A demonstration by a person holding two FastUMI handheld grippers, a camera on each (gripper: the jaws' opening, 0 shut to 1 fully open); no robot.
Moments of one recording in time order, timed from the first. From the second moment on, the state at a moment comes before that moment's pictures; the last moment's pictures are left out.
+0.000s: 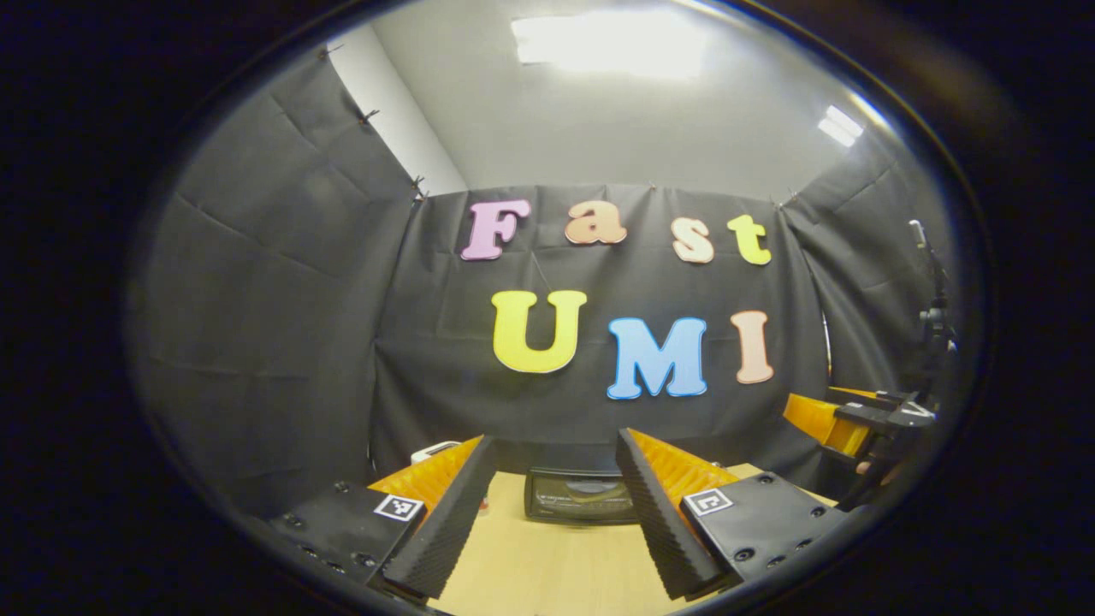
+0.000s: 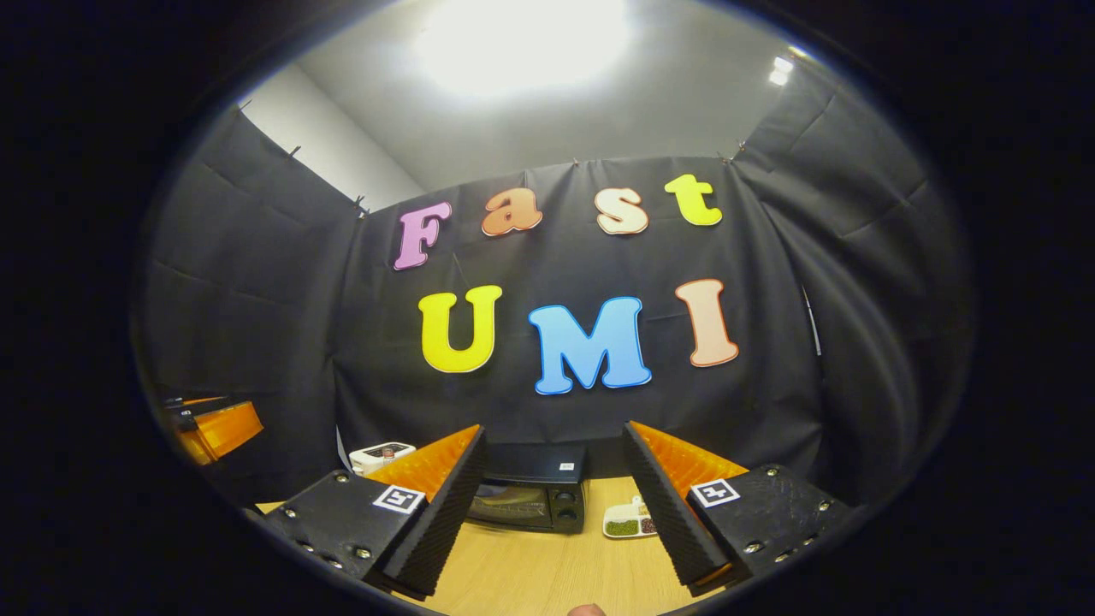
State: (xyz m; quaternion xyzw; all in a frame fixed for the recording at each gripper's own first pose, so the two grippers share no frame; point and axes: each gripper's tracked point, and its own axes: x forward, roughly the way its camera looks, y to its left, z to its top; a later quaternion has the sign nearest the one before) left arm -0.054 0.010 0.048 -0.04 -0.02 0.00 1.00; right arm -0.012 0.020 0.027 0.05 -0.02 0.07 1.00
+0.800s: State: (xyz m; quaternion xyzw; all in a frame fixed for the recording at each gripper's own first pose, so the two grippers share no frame) left arm -0.046 0.003 0.044 -0.05 -0.02 -0.04 1.00; right arm -0.027 0.011 0.036 0.04 -0.03 0.03 1.00
